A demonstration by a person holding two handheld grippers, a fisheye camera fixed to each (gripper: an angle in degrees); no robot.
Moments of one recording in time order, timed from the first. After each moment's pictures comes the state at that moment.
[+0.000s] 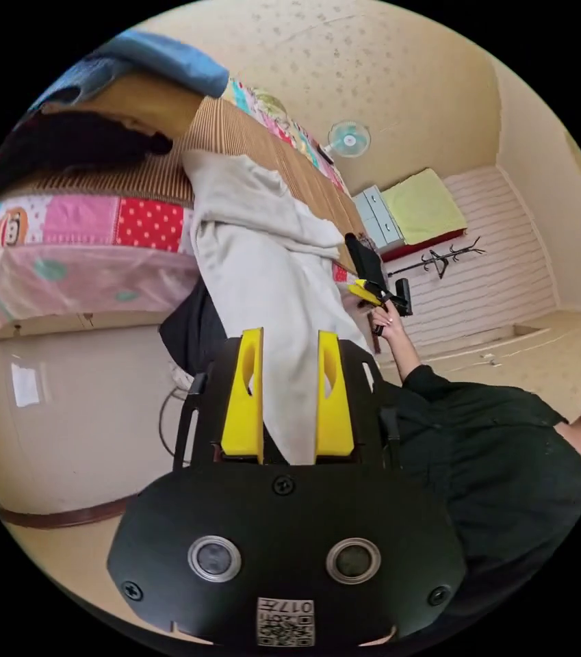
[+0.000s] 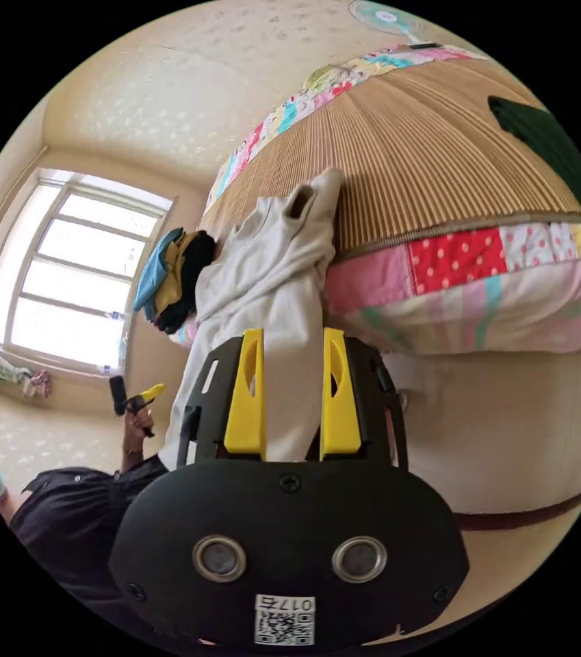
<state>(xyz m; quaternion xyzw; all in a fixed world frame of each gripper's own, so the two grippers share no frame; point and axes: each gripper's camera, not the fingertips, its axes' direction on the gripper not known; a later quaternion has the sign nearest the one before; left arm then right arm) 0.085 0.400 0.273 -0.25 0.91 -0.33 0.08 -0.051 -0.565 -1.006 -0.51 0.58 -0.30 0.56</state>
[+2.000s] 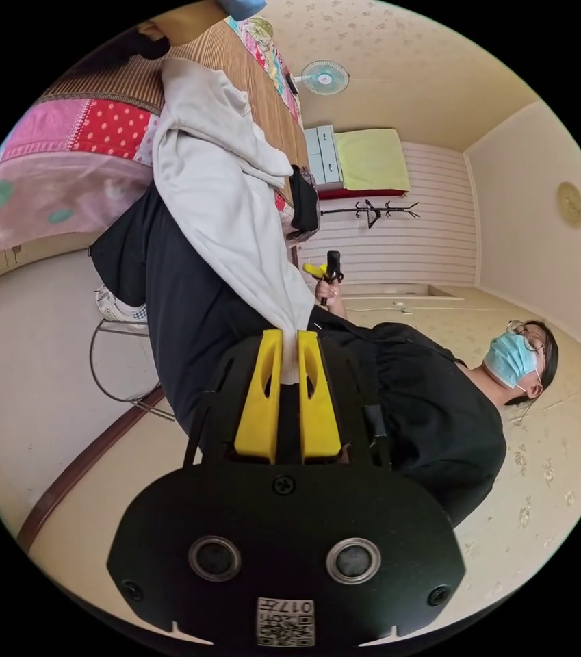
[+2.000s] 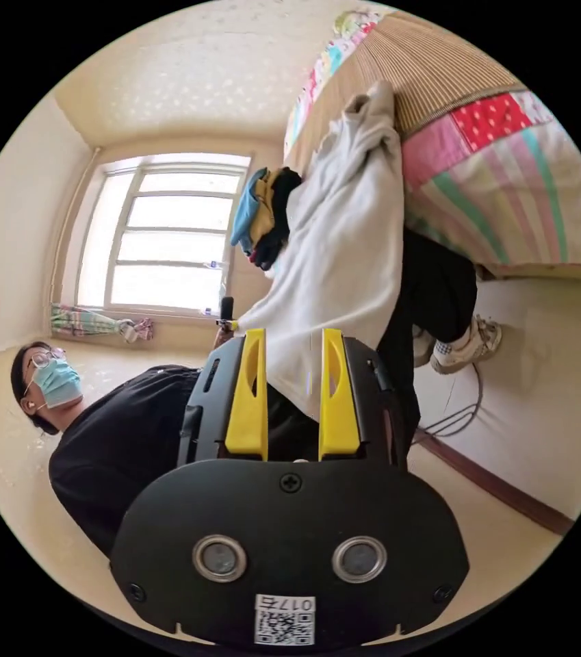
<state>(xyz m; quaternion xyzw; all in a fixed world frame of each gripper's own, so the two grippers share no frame) 0.064 0.441 0.439 -0.21 0.94 -0.23 -0.15 -0.145 -0.553 -1.051 -0.62 0.47 -0.12 0.62</state>
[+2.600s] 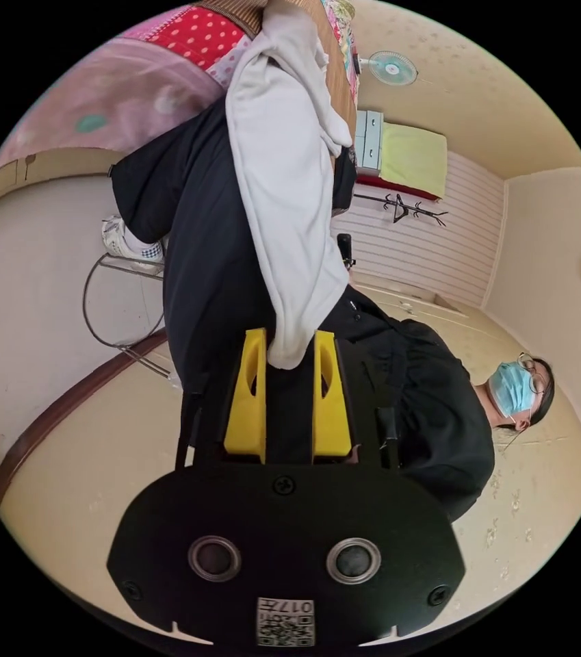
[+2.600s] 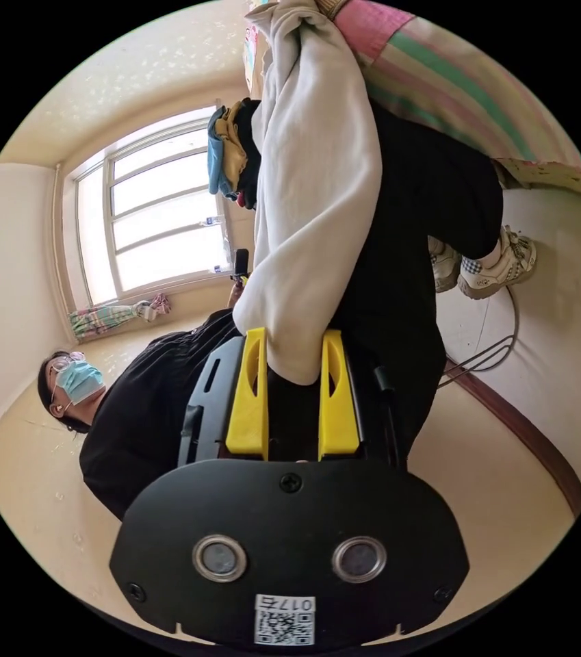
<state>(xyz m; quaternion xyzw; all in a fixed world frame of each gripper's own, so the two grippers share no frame) 0.099 0.473 0.368 -0.28 0.92 -0.16 -0.21 -0.092 -0.558 -1.080 -0.67 0.46 0.04 0.58</state>
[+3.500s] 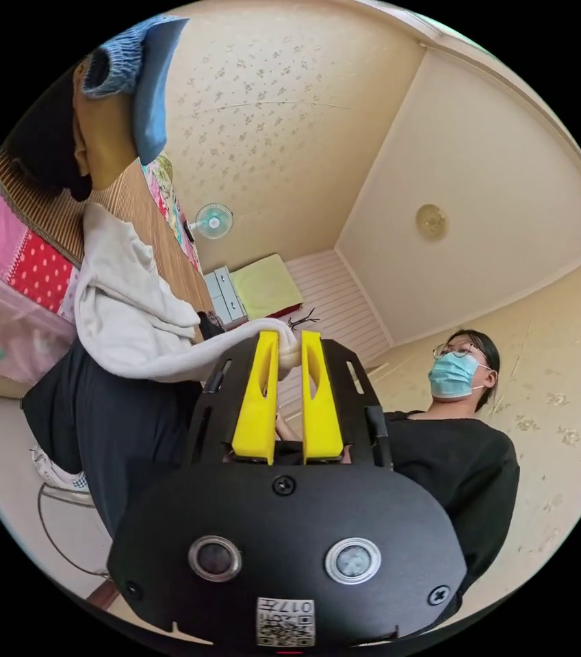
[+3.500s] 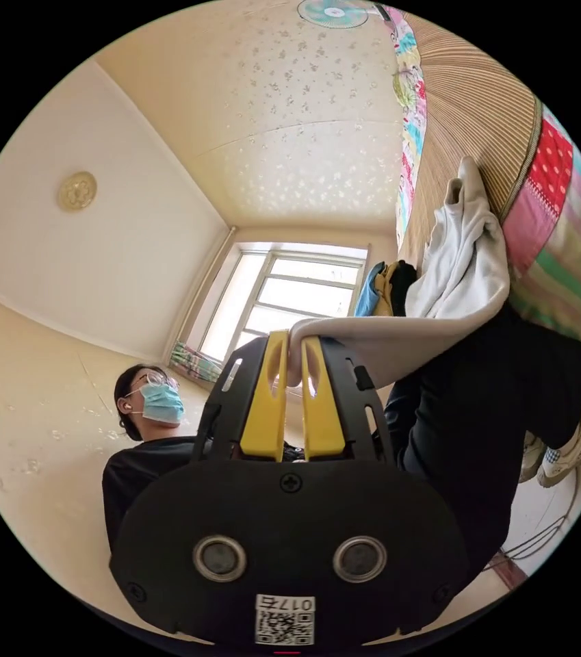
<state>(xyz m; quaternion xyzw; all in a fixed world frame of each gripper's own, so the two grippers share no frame) 0.032 0.504 0.384 -0.04 0.81 -0.56 -0.18 -0.196 -0.572 -1.025 -0.52 0.17 -0.09 0.83</state>
